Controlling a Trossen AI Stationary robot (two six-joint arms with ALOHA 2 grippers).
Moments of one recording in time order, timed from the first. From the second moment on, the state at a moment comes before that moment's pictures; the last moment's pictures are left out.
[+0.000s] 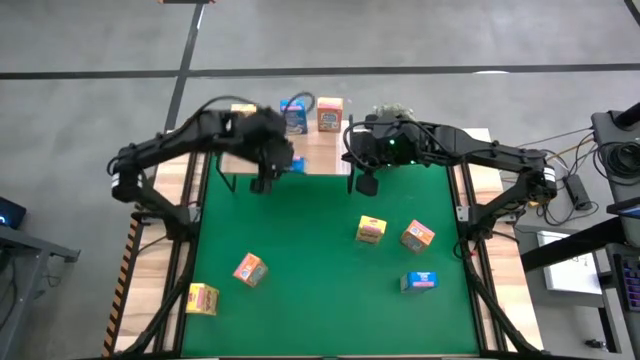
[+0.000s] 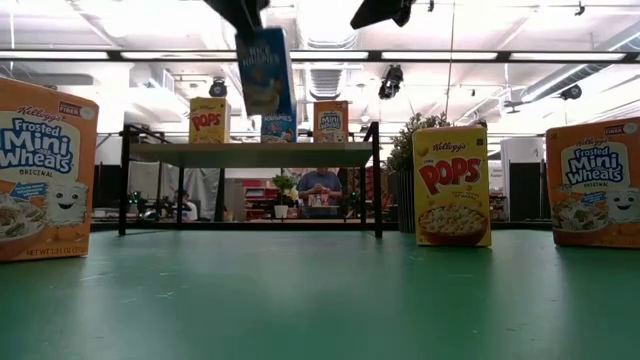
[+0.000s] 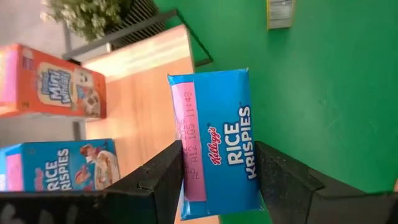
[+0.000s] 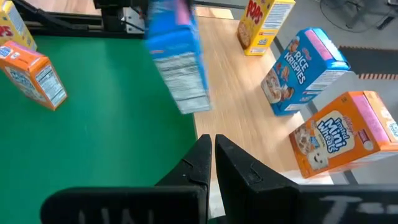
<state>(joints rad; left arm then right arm) 0.24 1.53 1.81 -1.26 -0.08 0.52 -0.19 1.46 1.60 -0.72 0.07 -0.17</state>
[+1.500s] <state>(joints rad) 0.61 1.66 1.81 -1.15 0.18 0.67 -0.19 1.48 1.54 -0.69 0.07 -0.13</state>
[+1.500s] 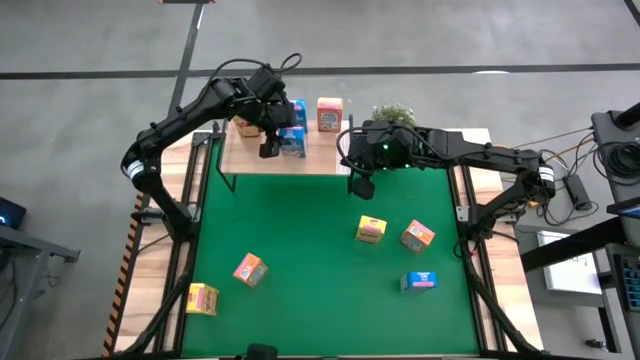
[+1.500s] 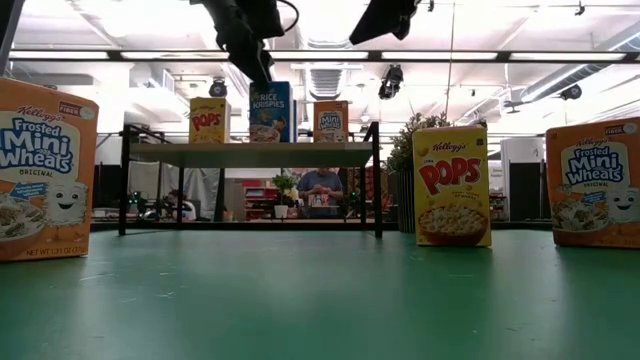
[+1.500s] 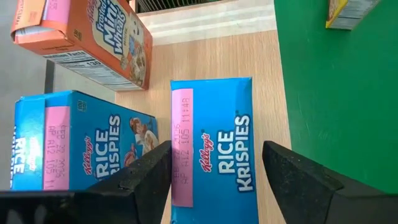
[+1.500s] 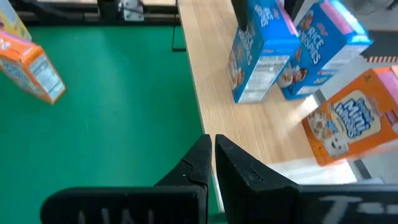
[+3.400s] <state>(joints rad) 0.61 1.15 0.85 -0.32 0.11 0.43 -0.30 1.85 1.30 0.27 0.08 -0.21</state>
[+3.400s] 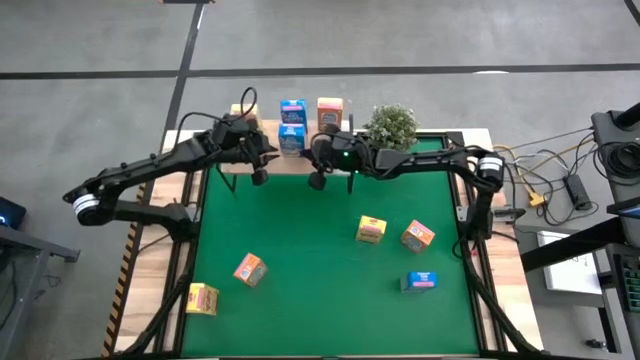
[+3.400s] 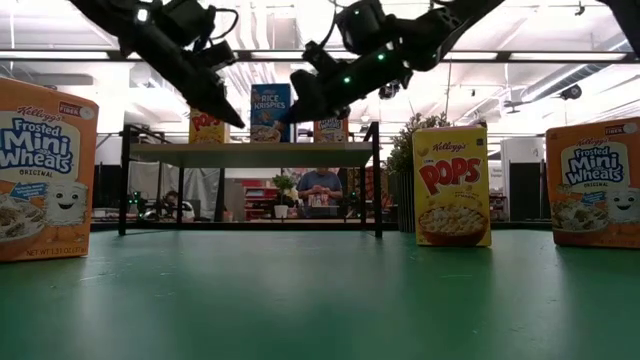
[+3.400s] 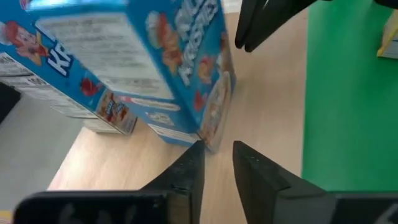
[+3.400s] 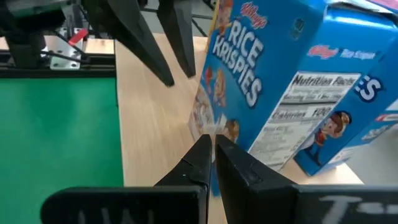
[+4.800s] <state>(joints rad) 0.61 1.23 0.86 -0.31 0.09 0.36 -0.32 1.82 1.34 0.04 0.16 -0.21</state>
